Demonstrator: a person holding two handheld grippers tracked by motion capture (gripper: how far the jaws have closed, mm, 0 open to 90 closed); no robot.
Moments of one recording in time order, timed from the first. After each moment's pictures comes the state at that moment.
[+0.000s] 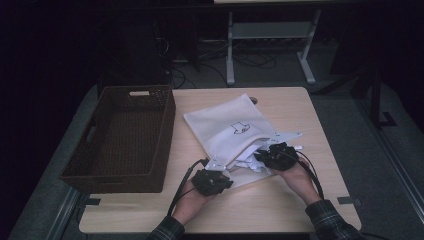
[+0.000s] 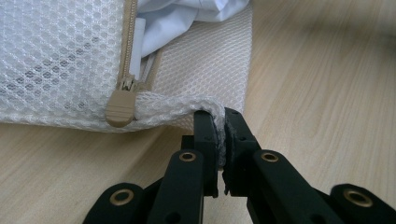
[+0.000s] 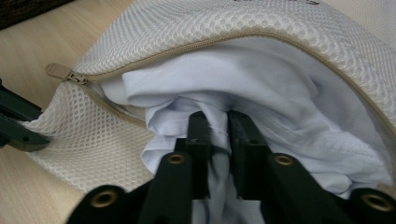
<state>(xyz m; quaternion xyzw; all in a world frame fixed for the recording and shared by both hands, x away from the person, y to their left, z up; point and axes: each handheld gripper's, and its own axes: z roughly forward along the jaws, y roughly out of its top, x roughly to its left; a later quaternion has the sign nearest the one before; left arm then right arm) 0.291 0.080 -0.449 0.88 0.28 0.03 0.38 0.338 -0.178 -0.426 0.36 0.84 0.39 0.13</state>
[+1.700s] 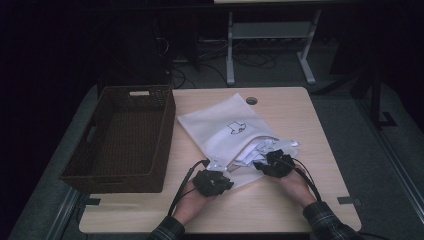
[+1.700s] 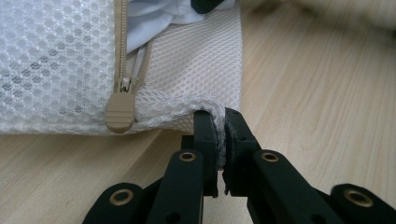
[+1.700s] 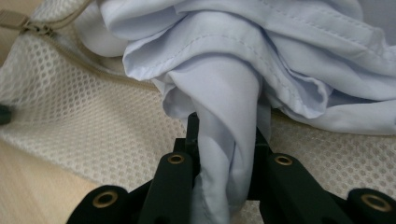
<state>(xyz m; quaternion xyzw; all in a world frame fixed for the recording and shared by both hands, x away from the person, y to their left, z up) 0.291 0.077 -0.452 0.88 0.28 0.02 0.38 0.337 -0.174 -0.460 0.38 0.85 0.35 0.11</state>
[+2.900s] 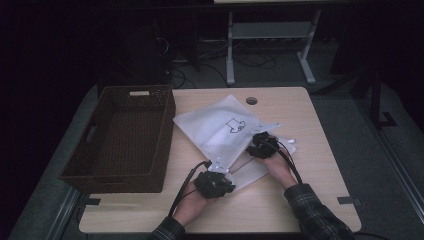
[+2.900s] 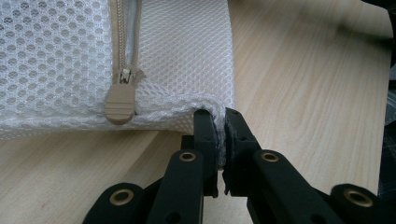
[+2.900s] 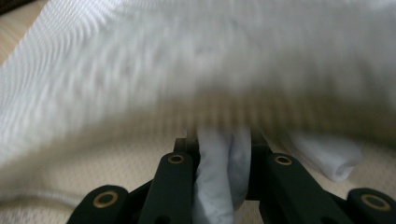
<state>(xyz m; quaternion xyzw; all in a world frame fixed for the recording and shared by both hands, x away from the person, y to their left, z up) 0.287 0.073 -0.452 0.89 0.27 0.00 0.38 0.392 -0.140 -0.455 0.39 0.83 0.38 0.14</state>
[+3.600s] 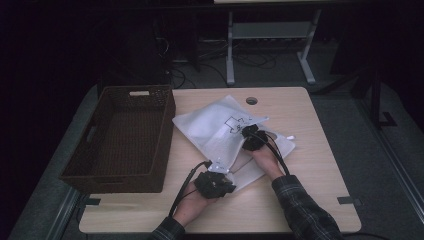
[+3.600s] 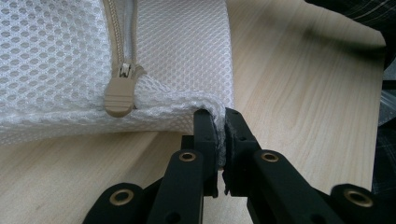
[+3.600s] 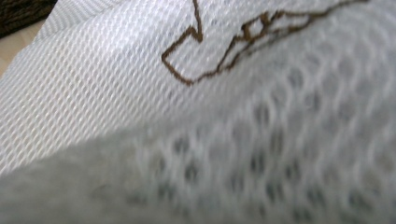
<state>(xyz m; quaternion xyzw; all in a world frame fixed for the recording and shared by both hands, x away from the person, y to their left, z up) 0.286 0.073 -0.451 0.88 0.27 0.00 0.38 0.420 -0.113 -0.457 0.39 0.82 0.39 0.15</state>
